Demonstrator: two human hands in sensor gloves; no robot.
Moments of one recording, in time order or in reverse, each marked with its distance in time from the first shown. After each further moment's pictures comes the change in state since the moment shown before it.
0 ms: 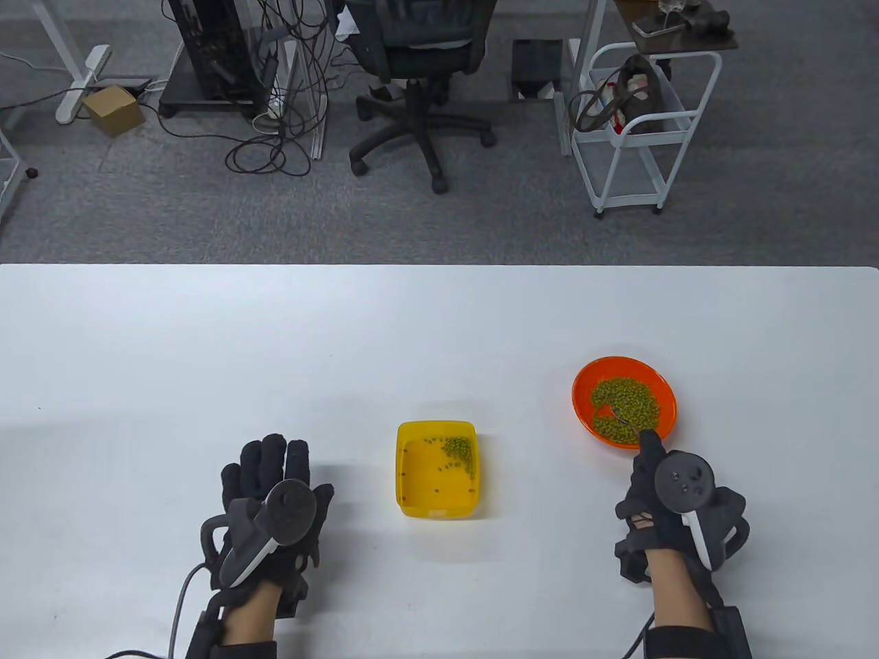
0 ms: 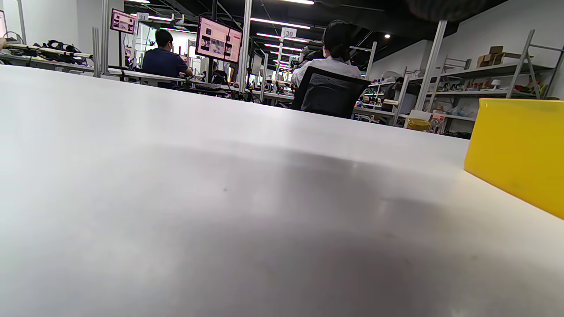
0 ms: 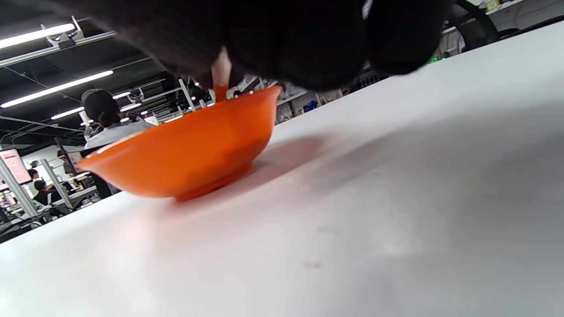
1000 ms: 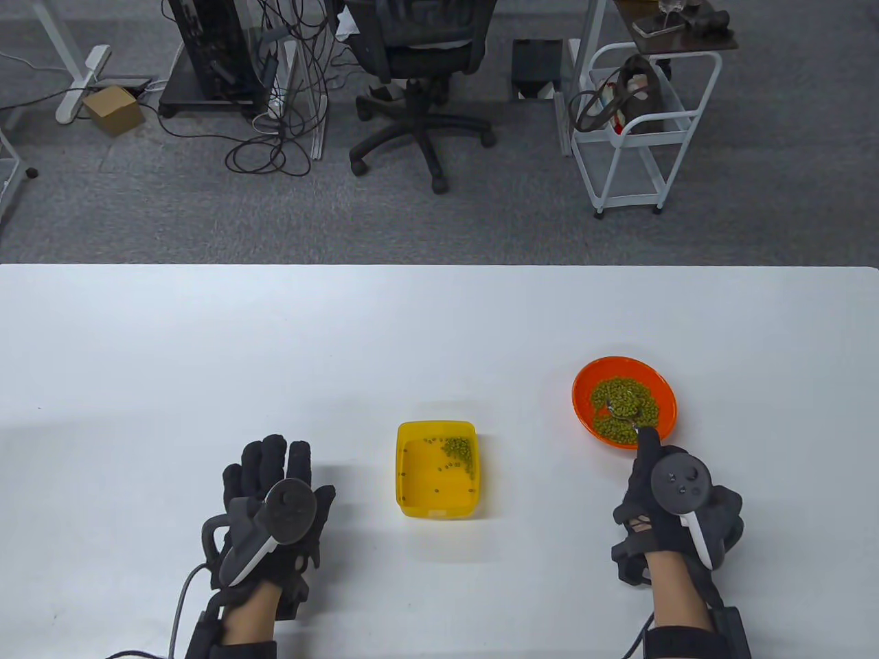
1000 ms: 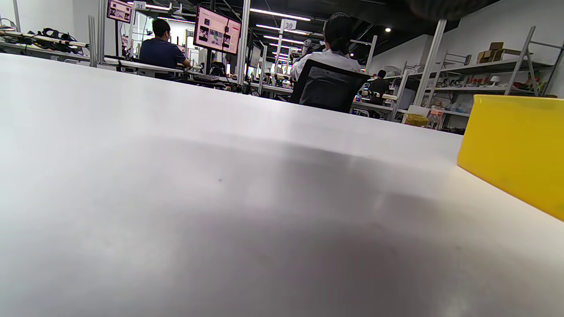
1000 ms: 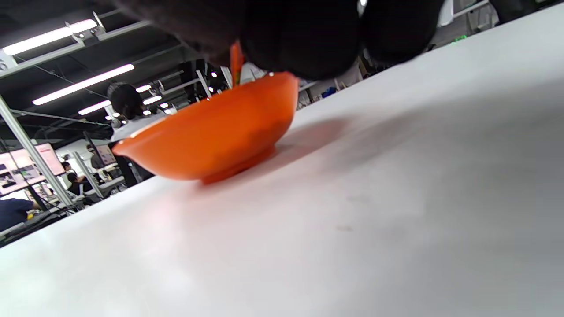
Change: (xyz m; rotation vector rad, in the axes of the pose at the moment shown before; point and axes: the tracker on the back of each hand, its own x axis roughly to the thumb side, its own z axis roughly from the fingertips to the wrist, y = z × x) left_hand 0.000 -0.001 -0.001 -0.024 -0.005 0.016; right_hand 0.006 0.004 0.002 0.033 -0.087 -0.037
